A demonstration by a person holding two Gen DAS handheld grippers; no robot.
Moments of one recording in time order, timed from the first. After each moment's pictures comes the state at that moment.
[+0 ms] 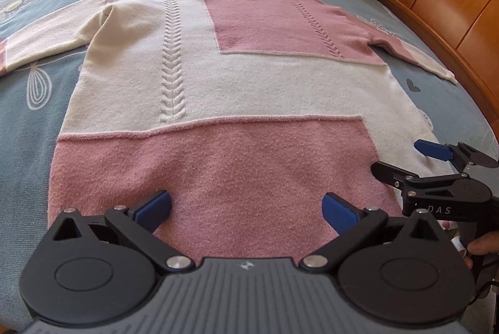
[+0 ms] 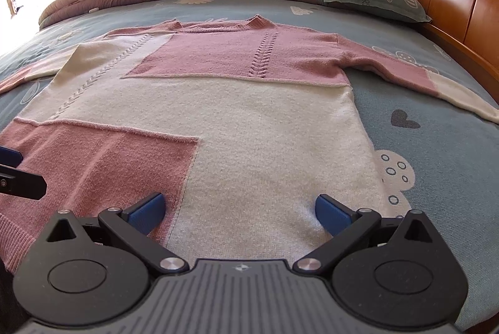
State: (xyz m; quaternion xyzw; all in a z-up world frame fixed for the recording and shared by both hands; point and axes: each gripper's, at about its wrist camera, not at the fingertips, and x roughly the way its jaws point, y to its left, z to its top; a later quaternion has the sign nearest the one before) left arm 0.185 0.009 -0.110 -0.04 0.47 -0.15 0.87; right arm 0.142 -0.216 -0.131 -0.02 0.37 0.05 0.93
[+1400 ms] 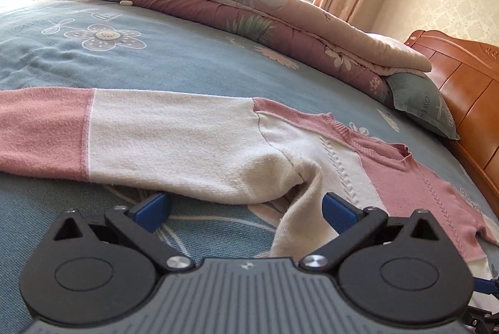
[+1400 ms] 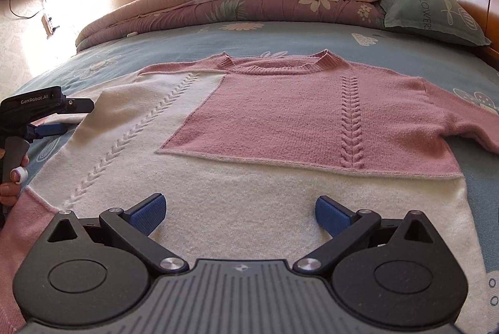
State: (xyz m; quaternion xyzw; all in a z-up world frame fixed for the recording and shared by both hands) left arm 0.315 0.152 -0.133 -0.16 0.29 -0.01 0.94; right arm 0.245 -0.167 -0.127 0.00 0.33 0.14 0.93
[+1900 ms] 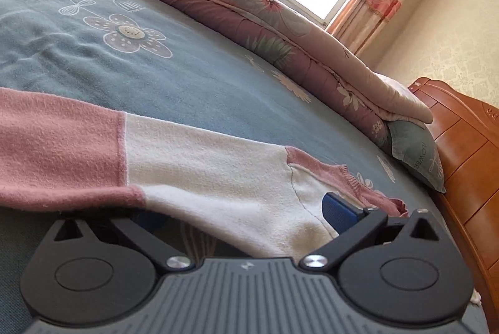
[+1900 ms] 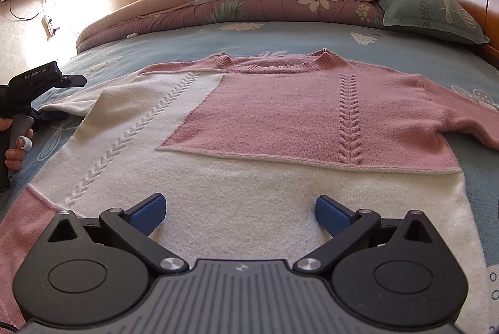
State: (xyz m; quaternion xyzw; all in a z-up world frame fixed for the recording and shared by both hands) left arm 0.340 0.230 -0.132 -0.29 0.25 -0.02 0.92; right arm 0.241 -0.171 -0.129 0.01 0.33 0.14 0.93
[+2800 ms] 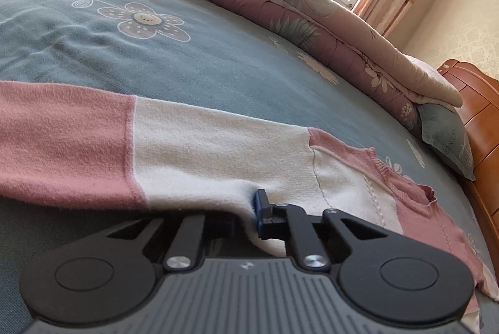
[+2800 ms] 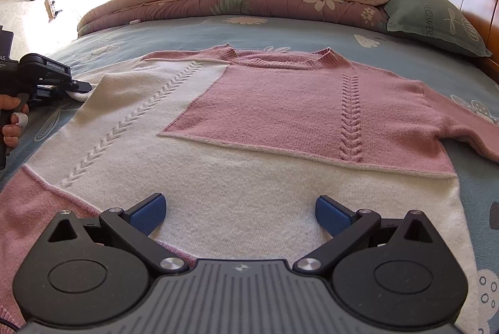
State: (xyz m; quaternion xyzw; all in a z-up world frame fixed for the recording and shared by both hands) left arm 0.353 0.214 -0.132 -0.23 0.30 0.04 0.93; right arm 0.235 -0.164 -0.129 -0.02 0.34 0.14 0.93
